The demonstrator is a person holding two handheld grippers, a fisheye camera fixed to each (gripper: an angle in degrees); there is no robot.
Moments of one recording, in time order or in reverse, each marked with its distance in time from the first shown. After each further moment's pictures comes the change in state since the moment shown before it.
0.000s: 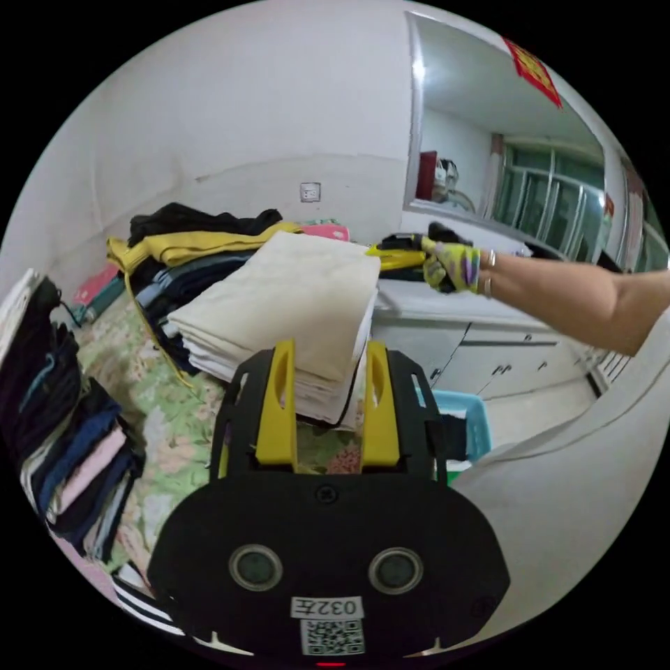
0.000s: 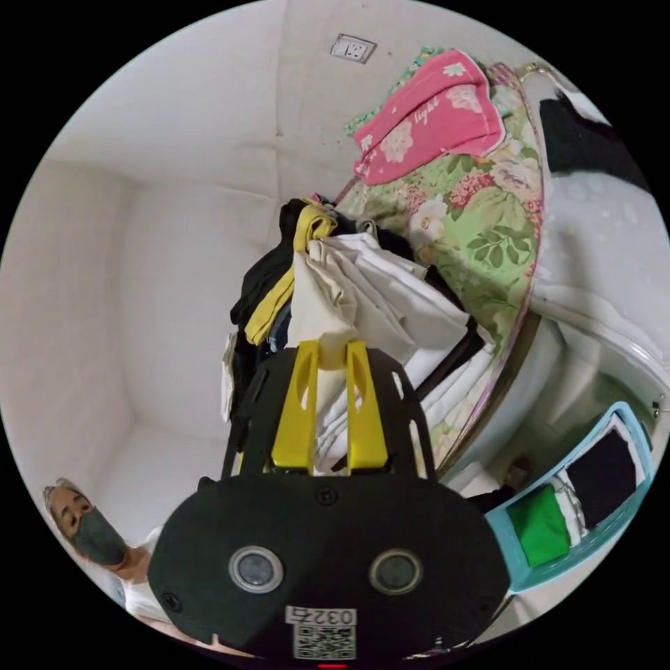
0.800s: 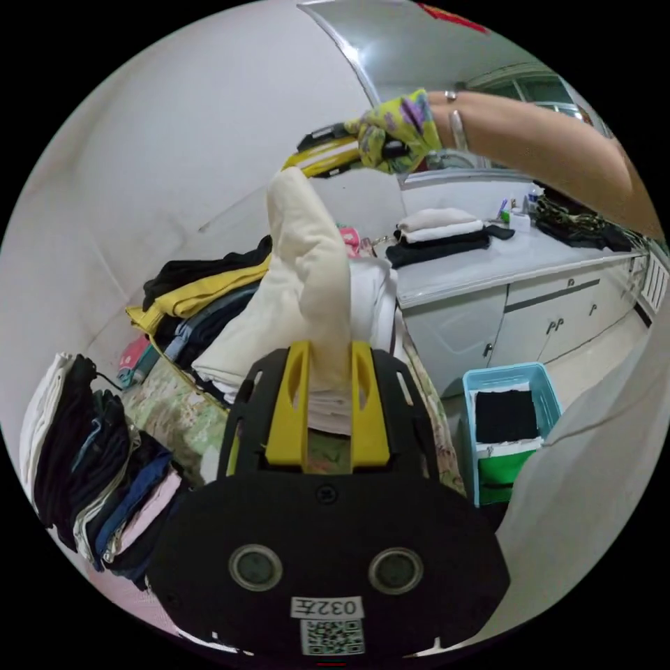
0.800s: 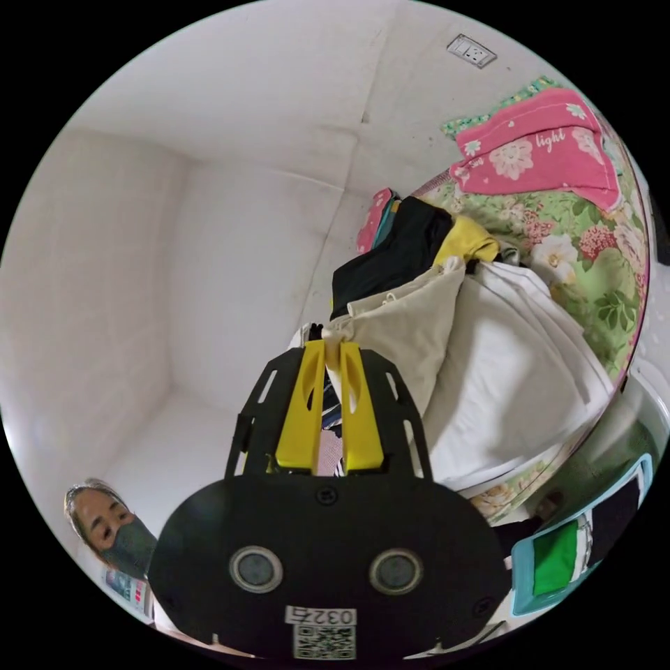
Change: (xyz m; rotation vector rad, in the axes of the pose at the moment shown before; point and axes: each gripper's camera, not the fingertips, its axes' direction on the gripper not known) left arm 0.093 0.060 -0.001 0.031 -0.234 0.243; right arm -0.141 0.027 0.077 -0.038 -0.190 -0.128
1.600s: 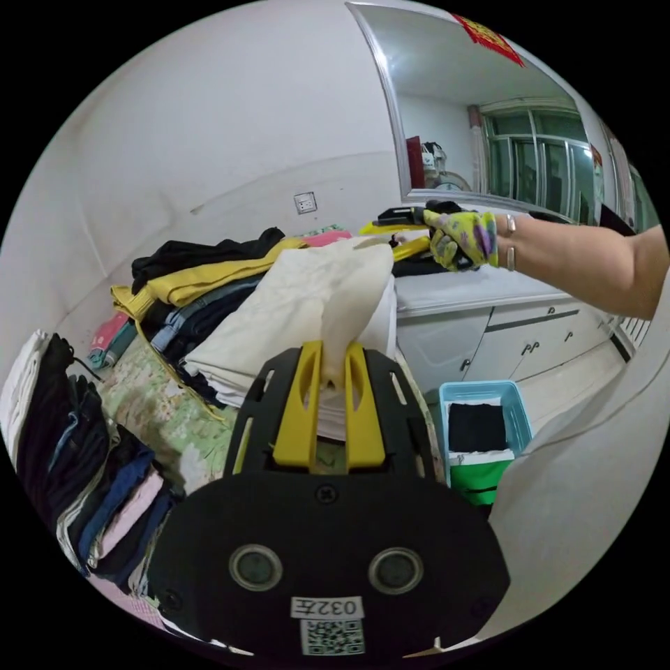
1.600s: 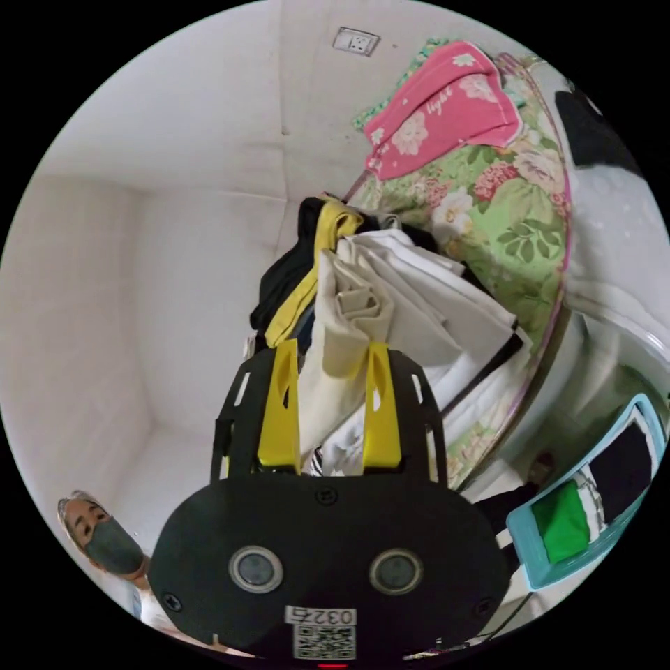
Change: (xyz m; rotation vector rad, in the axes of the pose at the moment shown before) left arm -0.075 -0.011 -0.022 -0.007 0.134 -0.093; right arm 0.085 0.017 -0.058 0.039 0.107 0.170
